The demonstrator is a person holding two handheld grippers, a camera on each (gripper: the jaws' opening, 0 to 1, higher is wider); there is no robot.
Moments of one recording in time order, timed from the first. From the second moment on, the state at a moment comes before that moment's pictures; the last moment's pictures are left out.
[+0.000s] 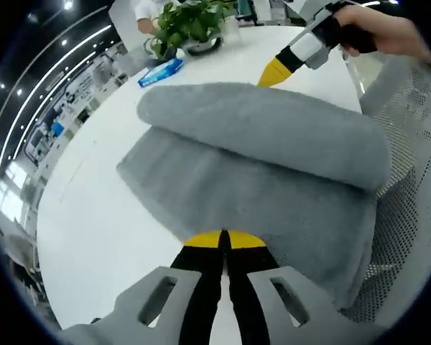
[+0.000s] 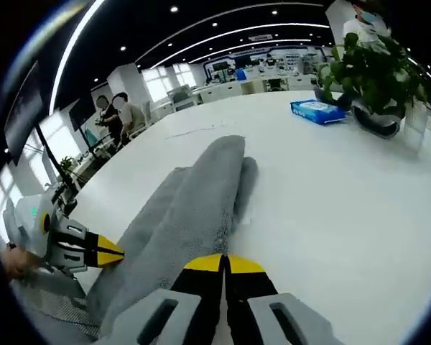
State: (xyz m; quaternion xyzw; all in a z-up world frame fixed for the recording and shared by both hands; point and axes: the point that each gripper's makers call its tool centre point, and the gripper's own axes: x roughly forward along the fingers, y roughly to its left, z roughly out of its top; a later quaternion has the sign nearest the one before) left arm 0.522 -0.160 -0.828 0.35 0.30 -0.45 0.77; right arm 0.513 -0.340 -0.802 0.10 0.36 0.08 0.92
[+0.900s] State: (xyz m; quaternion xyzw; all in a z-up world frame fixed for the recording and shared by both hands) left arm 0.555 -0.079 -0.830 0.30 0.39 -0.30 0.82; right arm 0.484 -0.392 -0.829 0.00 0.44 0.00 0.90
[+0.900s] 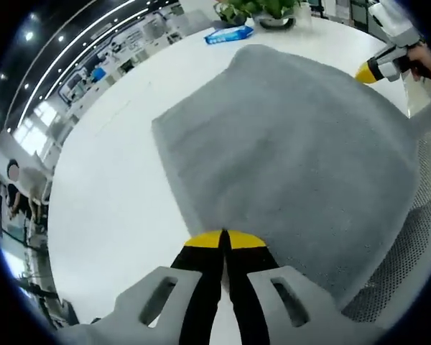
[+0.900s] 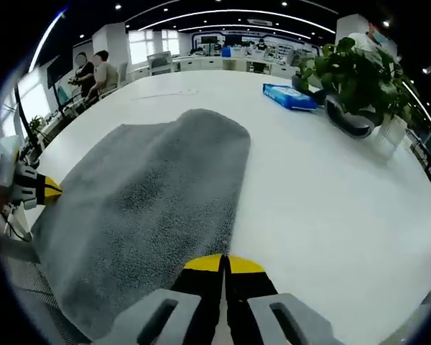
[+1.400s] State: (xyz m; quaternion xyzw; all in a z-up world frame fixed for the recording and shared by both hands) left arm 0.552 -0.076 -0.828 0.23 0.40 -0.30 0.84; right arm 0.478 -0.395 -0.830 -0.01 0.45 0.00 0.89
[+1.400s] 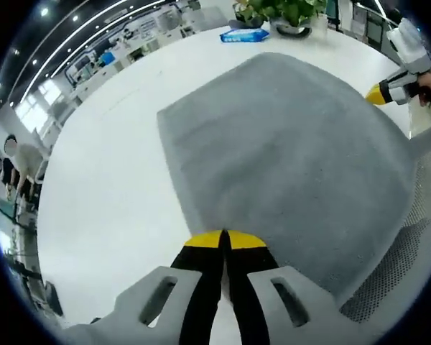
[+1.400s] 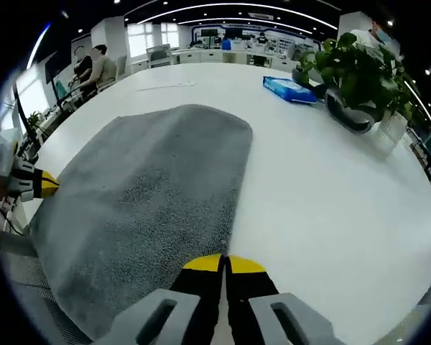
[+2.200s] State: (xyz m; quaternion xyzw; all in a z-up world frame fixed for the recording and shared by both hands) left arm 0.571 -0.068 -0.821 0.05 0.40 -0.26 0.88; right arm 0.523 -0.346 -0.779 0.02 0.31 0.08 0.95
